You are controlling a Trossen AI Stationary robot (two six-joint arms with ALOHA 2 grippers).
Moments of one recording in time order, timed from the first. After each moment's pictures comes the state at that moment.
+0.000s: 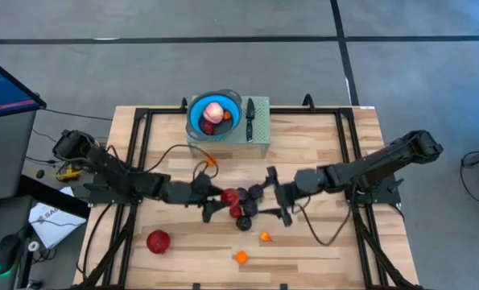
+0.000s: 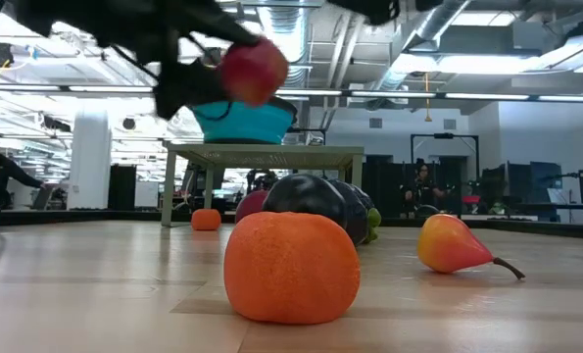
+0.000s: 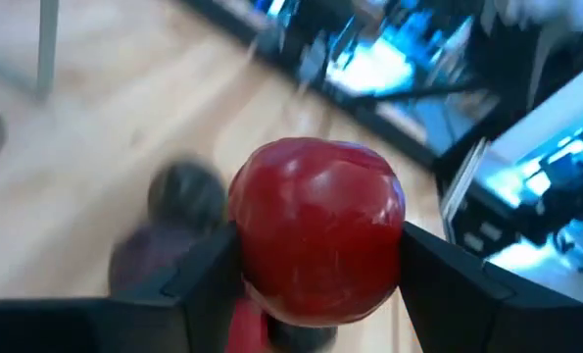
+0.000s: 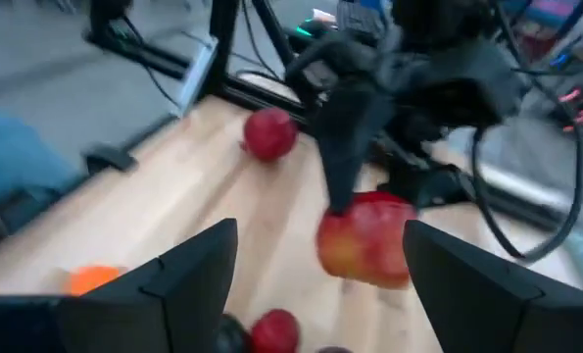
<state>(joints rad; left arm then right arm) -0.34 1.37 0.60 0.45 -0.39 -0.67 0.30 1.36 0.82 0.23 0.10 -0.26</state>
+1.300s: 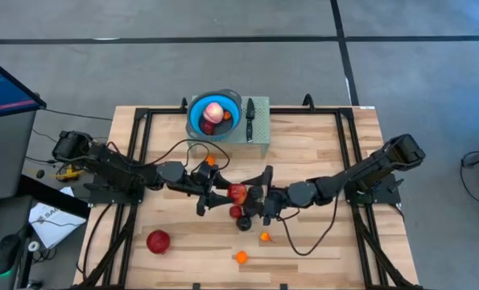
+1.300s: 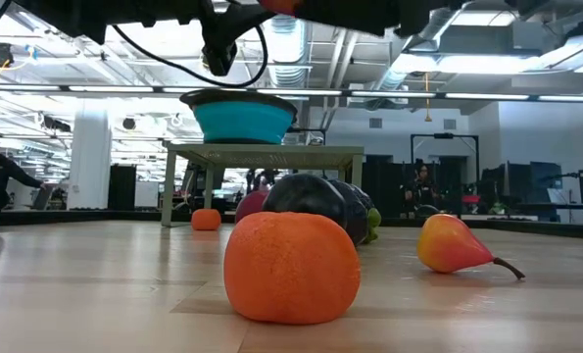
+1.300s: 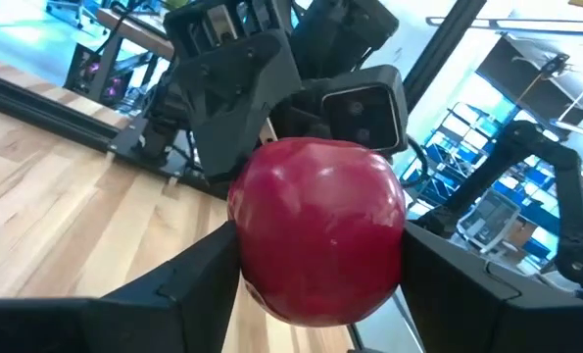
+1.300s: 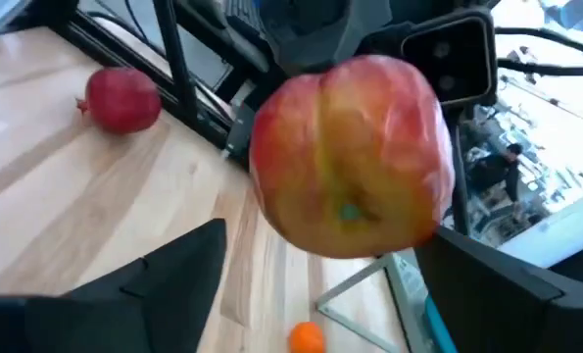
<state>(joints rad) -0.19 1.37 0.60 0.79 -0.02 -0.50 0.37 1.56 0.82 0.60 0.48 -0.63</state>
